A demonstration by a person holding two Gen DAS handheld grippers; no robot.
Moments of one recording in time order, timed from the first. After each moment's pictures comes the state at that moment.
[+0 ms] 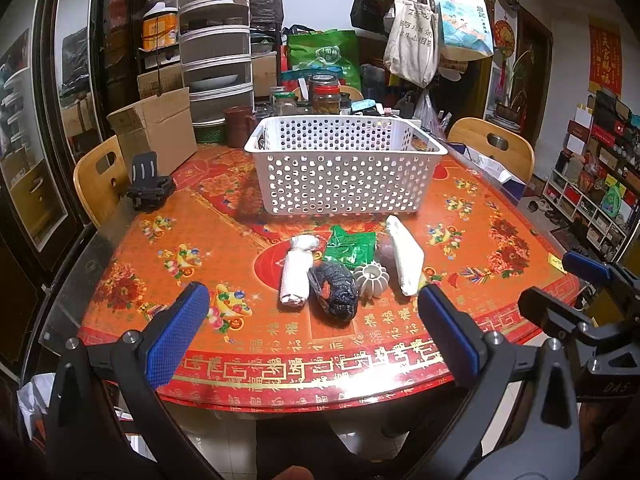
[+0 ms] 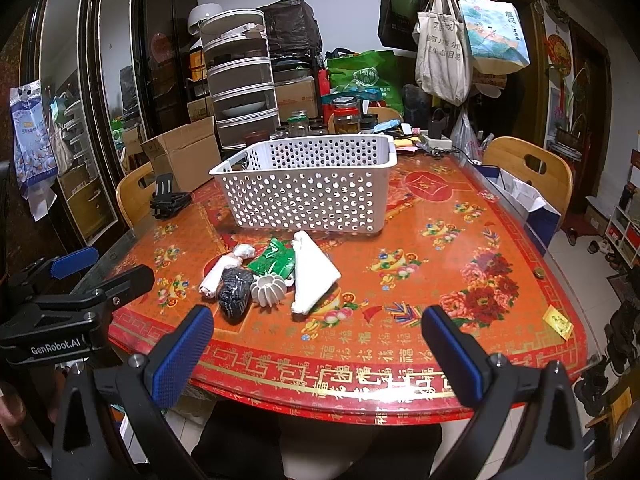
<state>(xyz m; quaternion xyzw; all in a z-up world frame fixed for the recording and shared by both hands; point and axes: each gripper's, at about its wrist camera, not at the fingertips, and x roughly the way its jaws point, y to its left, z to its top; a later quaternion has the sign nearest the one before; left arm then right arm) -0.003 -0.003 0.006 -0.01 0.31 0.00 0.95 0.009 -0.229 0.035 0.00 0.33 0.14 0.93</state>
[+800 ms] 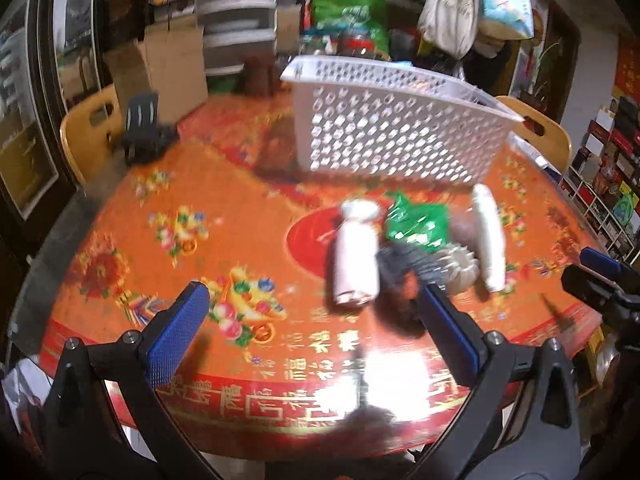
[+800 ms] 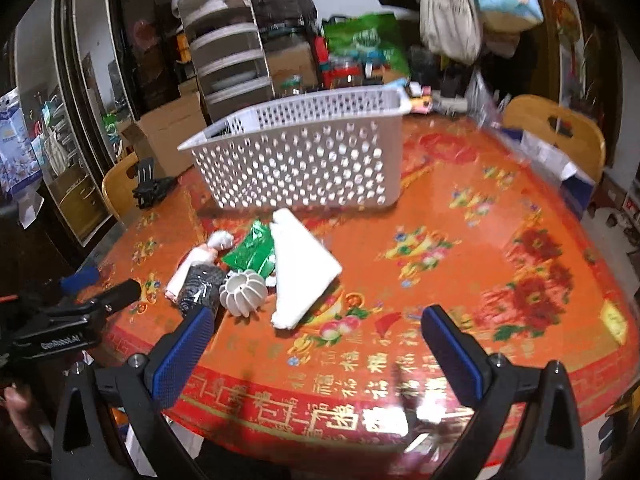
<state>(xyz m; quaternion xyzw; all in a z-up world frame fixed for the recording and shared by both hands) 0.084 0.061 -0.083 -0.04 0.38 0.01 0.93 0.094 -0.221 -0.035 0.04 0.39 0.16 0.91</state>
